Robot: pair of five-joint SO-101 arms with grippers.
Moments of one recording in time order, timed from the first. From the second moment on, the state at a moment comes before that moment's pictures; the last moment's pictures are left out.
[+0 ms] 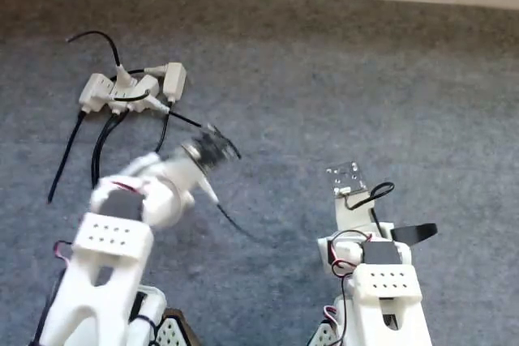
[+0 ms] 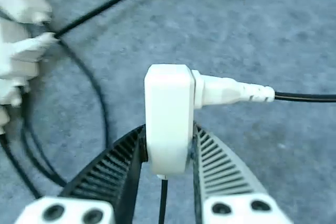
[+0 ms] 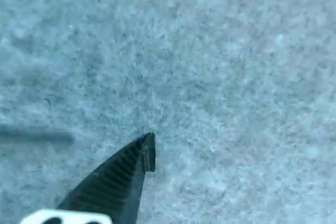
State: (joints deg) left arm 2.8 -48.4 62.9 53.8 -38.5; right arm -7.7 -60.7 85.1 54.1 13.3
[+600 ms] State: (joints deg) left arm -6.2 7.2 13.6 53.8 -39.5; right arm -7.7 -60.7 85.1 54.1 13.3
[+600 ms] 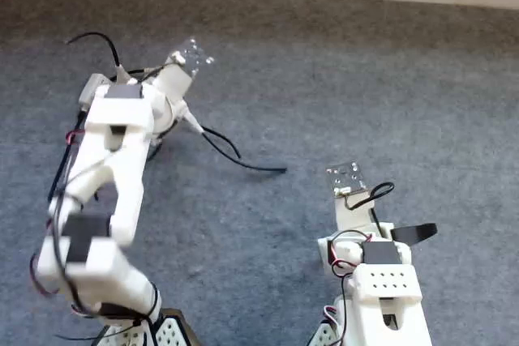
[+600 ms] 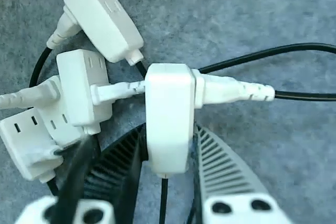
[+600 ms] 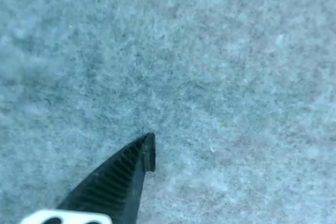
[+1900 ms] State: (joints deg) left arm -9.5 -0.5 -12.4 85.1 -28.4; right arm -7.7 -60.7 82.4 54.1 13.3
